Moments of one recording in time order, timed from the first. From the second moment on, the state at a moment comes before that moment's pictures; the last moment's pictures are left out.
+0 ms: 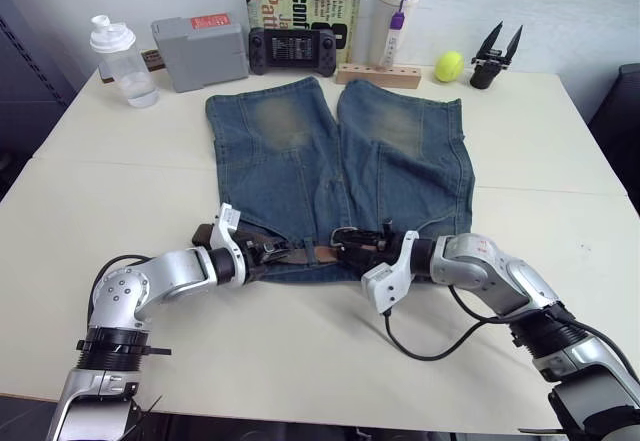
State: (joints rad) left arm -0.38 0.55 0.03 0.06 -1.96 1.06 0.57; right arm -0.54 -0.65 0.39 0.13 -0.56 -0.71 0.57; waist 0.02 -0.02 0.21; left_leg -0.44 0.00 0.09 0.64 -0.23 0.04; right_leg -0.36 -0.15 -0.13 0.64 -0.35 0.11
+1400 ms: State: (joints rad) left arm -0.31 0.92 0.06 -0.03 -1.93 1.28 0.25; right arm -0.62 -0.63 0.44 0.14 -0.51 -0.73 0.62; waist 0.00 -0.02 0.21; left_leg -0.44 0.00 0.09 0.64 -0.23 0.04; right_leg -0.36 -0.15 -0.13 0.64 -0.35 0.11
